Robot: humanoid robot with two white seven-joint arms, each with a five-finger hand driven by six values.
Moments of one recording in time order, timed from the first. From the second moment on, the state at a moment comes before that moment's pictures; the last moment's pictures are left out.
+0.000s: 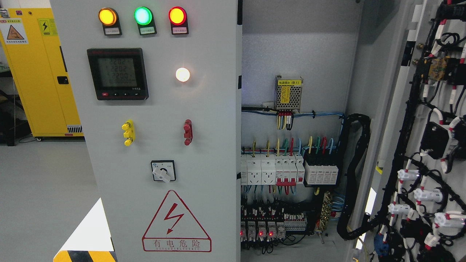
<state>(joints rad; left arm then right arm) -0.03 0.09 -0.30 0.00 0.38 -0.15 -0.32 0.37 0.07 0.08 -1.21 -0.08 -0.15 -0.06</state>
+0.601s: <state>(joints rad) -0.05 0.09 -0.30 0.00 0.38 -0.16 -0.33 0.32 0.07 0.18 -1.66 -0.08 -0.15 -0.06</state>
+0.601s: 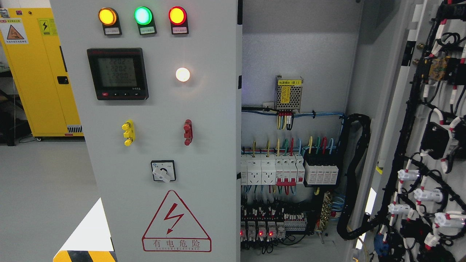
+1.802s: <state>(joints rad) -0.04 0.09 -0.30 0.00 0.39 -0.15 -0.27 -0.03 0.10 0.30 -1.95 -0.01 0.05 -0.07</state>
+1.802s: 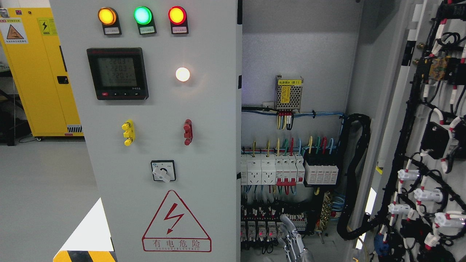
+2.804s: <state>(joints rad) -0.04 0.07 -0.30 0.00 0.39 -0.16 -0.27 -0.44 0.13 0.28 -1.77 0.00 0.17 -0.07</state>
